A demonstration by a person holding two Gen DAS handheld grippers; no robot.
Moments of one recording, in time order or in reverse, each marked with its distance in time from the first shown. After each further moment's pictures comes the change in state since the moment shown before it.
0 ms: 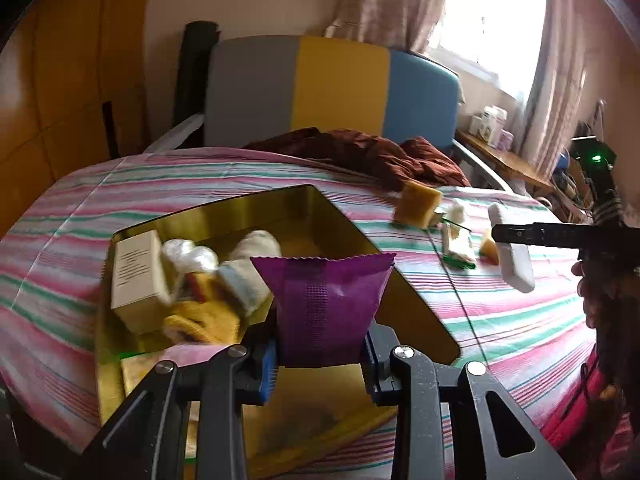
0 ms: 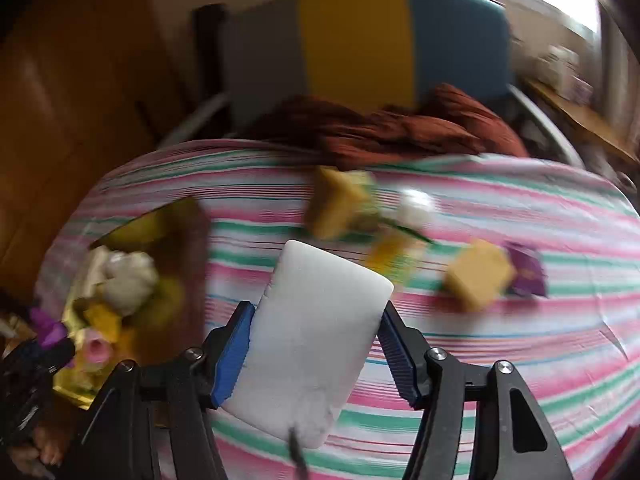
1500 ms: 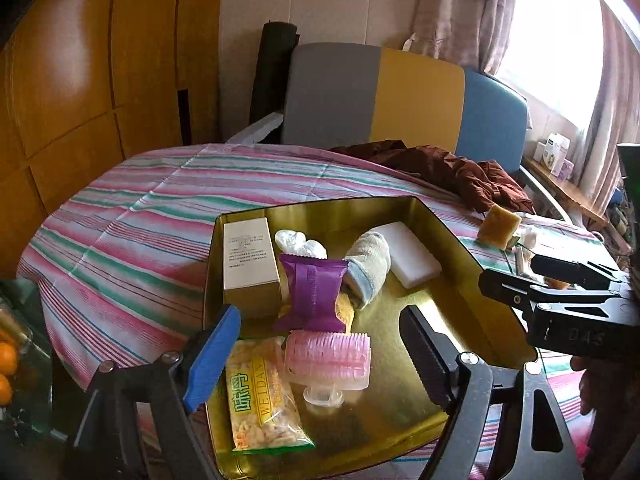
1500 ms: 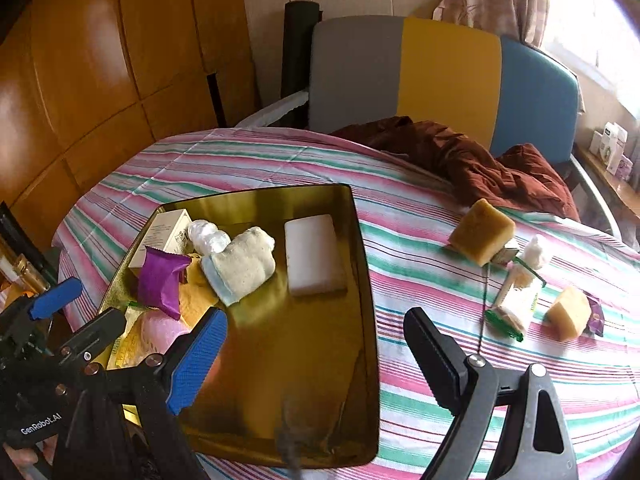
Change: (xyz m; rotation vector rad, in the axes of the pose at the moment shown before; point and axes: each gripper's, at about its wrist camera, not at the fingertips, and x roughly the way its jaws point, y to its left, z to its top) left arm -0.024 0.059 -0.009 -0.103 -0.033 0.206; right arm 0.024 0.145 -0.026 -0.206 -0.075 0.023
